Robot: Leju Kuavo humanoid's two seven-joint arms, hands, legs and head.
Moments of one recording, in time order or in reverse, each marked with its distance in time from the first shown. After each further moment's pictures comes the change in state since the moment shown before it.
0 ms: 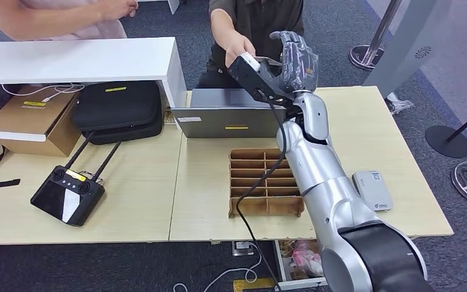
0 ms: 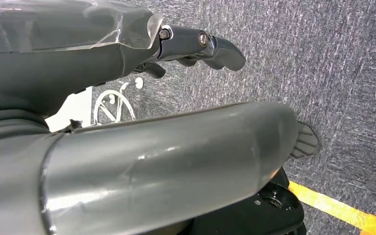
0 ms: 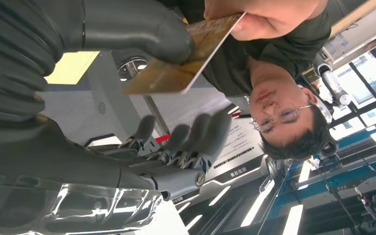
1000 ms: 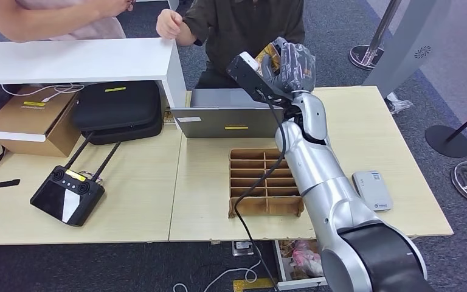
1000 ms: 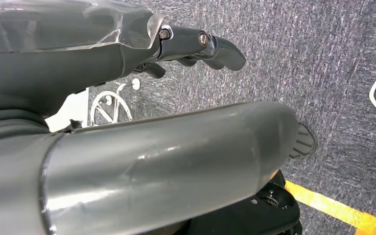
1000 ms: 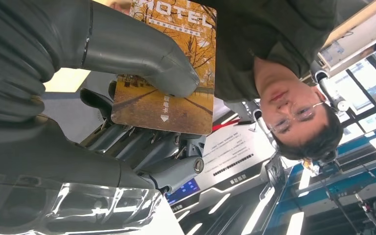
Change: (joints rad) left arm 0.000 0.000 0.000 0.000 -0.002 -0.002 -0.015; right arm 0.000 0.000 0.017 0.001 -0.037 0.021 0.002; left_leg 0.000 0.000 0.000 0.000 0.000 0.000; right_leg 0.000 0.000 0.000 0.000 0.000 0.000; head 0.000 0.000
